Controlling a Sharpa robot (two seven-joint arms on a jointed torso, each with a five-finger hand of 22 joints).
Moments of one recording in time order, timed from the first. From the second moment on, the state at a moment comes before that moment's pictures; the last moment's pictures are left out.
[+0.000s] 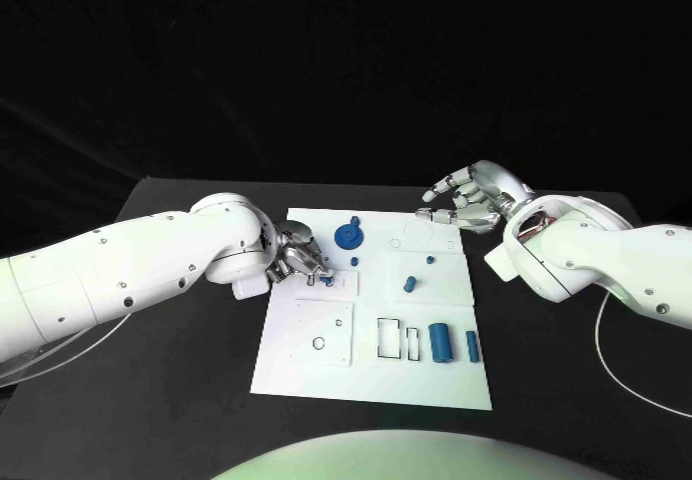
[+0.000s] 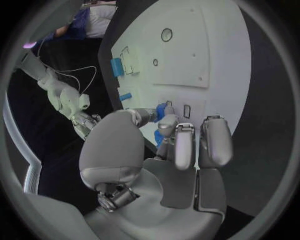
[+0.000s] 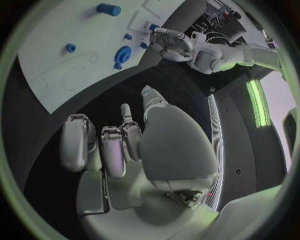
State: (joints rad) left arm 1.26 -0.66 -0.08 1.44 -0.91 0.17 -0.50; left_hand 1.16 -0.16 0.73 0.25 0.24 0.72 0.07 0.91 0.73 1.25 -0.01 1.25 0.97 1.46 -0.07 1.50 1.31 0.08 1.43 0.03 1.39 1.17; right arm 1.30 -0.99 -0.16 1.73 -0.93 -0.59 -0.19; right_hand 1.38 -0.17 0.06 0.29 0.29 0.95 0.14 0.20 0.36 1.44 0.06 1.37 1.31 1.46 -0.01 1.54 1.31 0.05 1.42 0.09 1.29 1.31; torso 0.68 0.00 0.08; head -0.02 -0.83
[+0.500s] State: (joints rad) left arm 1.23 -0.65 -0.08 1.45 -0.98 0.10 -0.50; left_hand 1.16 -0.17 0.73 0.26 0.27 0.73 0.07 0.91 0.73 1.26 -0.02 1.25 0.98 1.47 -0.07 1.50 1.31 0.08 1.43 0.03 1.39 1.18; right arm 1.30 -0.99 -0.16 1.73 -0.93 -0.59 -0.19; right_hand 1.38 -0.17 0.06 0.29 0.29 0.95 0.14 0.20 0.36 1.44 0.06 1.37 1.31 1.46 -0.01 1.54 1.31 0.05 1.42 0.09 1.29 1.31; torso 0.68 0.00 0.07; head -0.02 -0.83
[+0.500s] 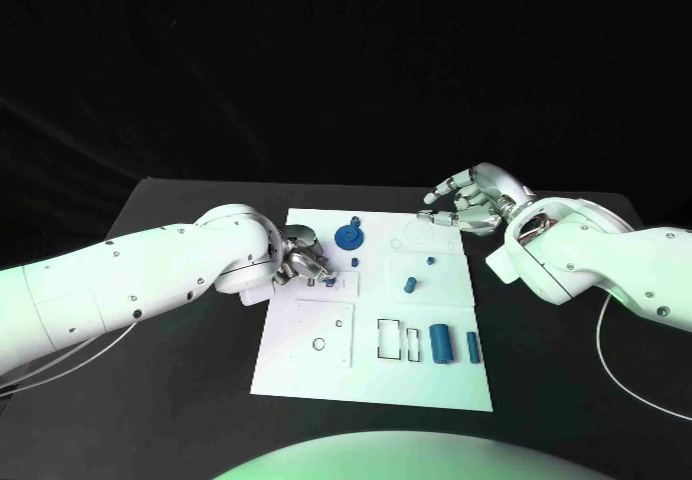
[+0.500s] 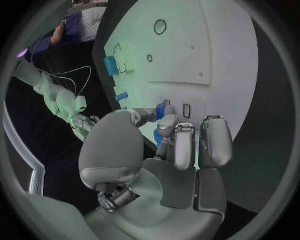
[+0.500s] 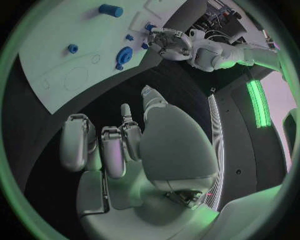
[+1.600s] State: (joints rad) left arm 1.23 -0.64 -0.08 1.44 -1.05 0.16 -0.50; left_hand 1.13 -0.18 0.73 0.26 0.33 0.74 0.07 0.91 0.73 1.27 -0.02 1.25 0.98 1.47 -0.07 1.50 1.31 0.08 1.43 0.03 1.39 1.18; right arm 1.30 -0.99 -0.16 1.73 -0.94 -0.59 -0.19; right_hand 1.38 -0.17 0.06 0.29 0.29 0.95 0.14 0.20 0.36 1.44 0.06 1.37 1.31 1.46 -0.01 1.54 1.31 0.05 1.42 0.09 1.29 1.31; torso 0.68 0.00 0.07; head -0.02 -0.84
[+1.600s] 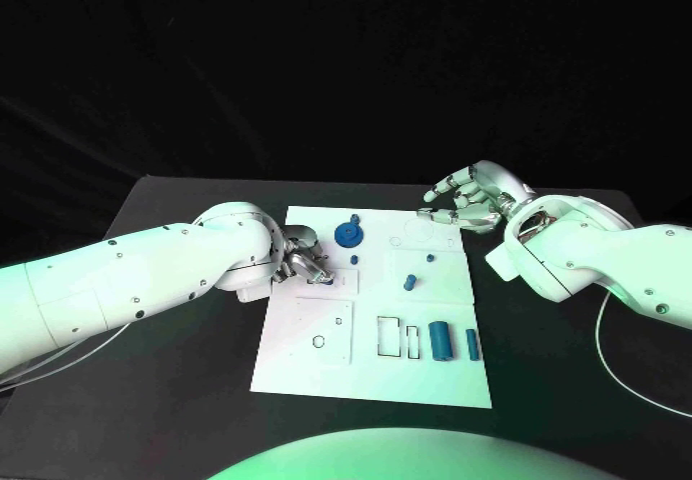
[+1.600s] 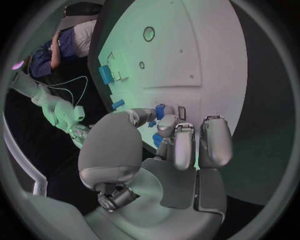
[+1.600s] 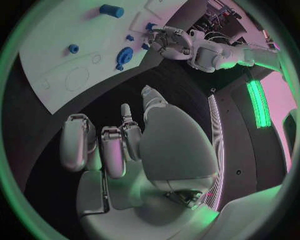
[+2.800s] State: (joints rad) left arm 1.24 -0.60 -0.08 1.40 -1.03 0.19 -0.52; left_hand 1.00 -0.17 0.78 0.17 0.37 0.79 0.04 0.92 0.74 1.30 -0.04 1.27 1.01 1.47 -0.09 1.50 1.31 0.08 1.44 0.02 1.39 1.18; right arm 1.30 -0.99 -0.16 1.73 -0.94 -0.59 -0.19; right_hand 1.38 -0.17 0.05 0.29 0.29 0.95 0.14 0.20 0.36 1.44 0.06 1.37 1.31 1.46 -0.01 1.54 1.31 0.05 1.42 0.09 1.29 1.31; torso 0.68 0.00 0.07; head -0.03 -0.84
